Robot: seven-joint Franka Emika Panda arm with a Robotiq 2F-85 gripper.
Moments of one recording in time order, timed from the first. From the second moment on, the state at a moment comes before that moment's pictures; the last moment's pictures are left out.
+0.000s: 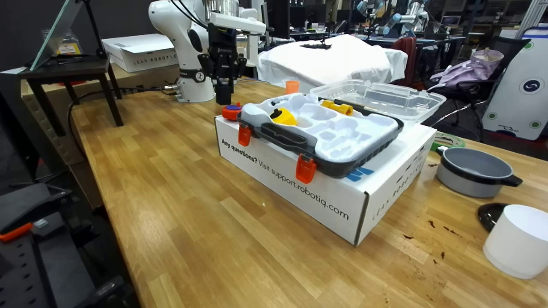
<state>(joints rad) 0.13 0.66 0.20 -1.57 -0.19 2.03 -0.96</state>
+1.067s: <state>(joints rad) 0.13 0.66 0.17 -1.55 -0.24 2.03 -0.99</state>
